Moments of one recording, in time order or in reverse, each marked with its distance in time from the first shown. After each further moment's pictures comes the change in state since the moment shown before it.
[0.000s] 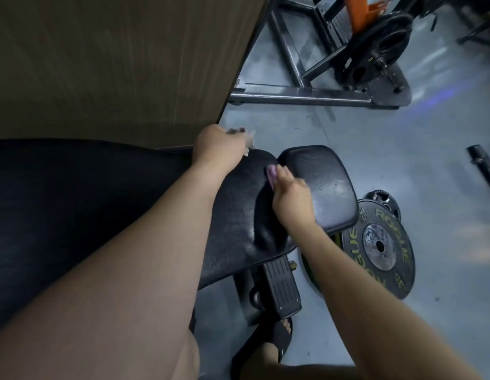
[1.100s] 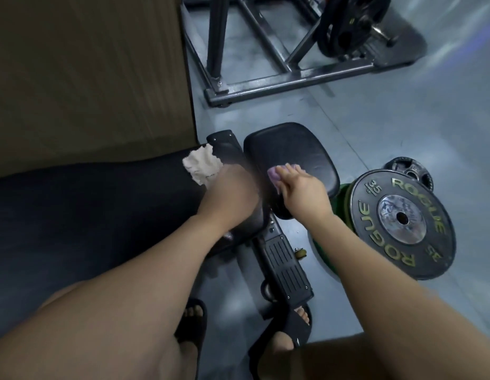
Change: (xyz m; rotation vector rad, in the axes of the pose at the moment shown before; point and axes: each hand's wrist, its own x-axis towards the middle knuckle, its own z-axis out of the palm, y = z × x) left_hand -0.072 -0.059 0.123 0.723 -0.086 0.674; right_hand -0.050 0.110 -0.043 0.233 0.005 -0.106
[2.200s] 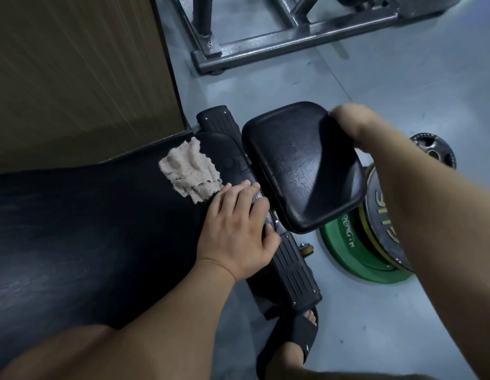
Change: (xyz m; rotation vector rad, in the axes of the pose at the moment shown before) left_hand -0.012 -0.011 0.046 0.365 -0.055 0.125; right_hand 0.156 0.124 0.000 0.150 -0.421 0.752
